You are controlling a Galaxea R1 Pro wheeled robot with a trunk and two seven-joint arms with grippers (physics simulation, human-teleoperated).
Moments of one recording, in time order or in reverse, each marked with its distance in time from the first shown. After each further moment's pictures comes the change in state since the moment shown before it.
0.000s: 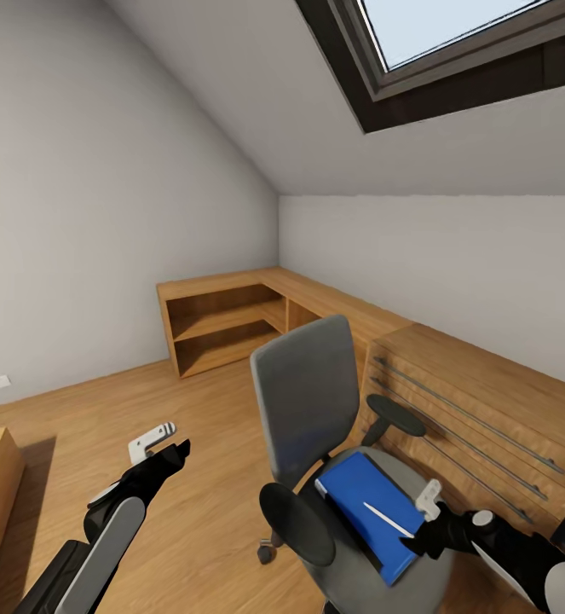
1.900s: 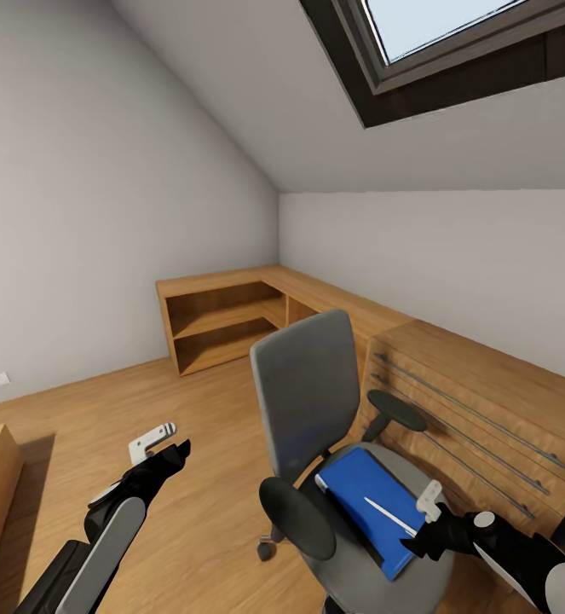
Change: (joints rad) left arm 0.000 -0.002 -0.001 0.001 0.000 0.000 0.001; right arm 0.000 0.001 0.000 0.012 -0.001 -0.018 0.016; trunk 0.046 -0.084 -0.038
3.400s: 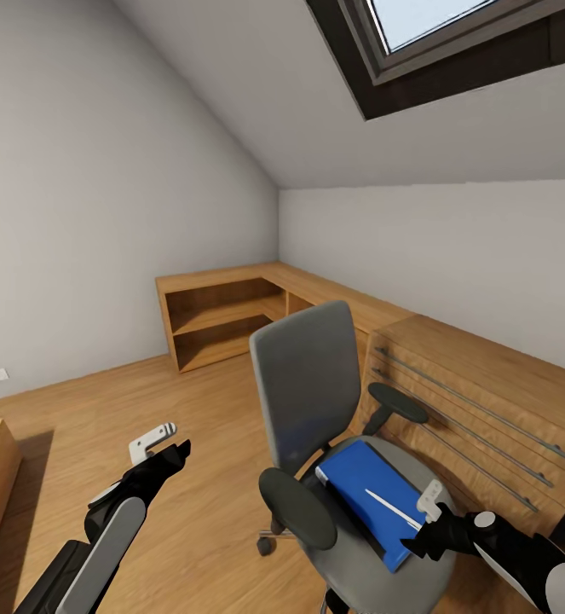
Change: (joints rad) left arm 0.000 0.000 0.000 0.000 0.000 0.000 0.000; right arm 0.000 -0.002 0.000 0.000 0.000 0.000 0.000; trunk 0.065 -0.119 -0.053
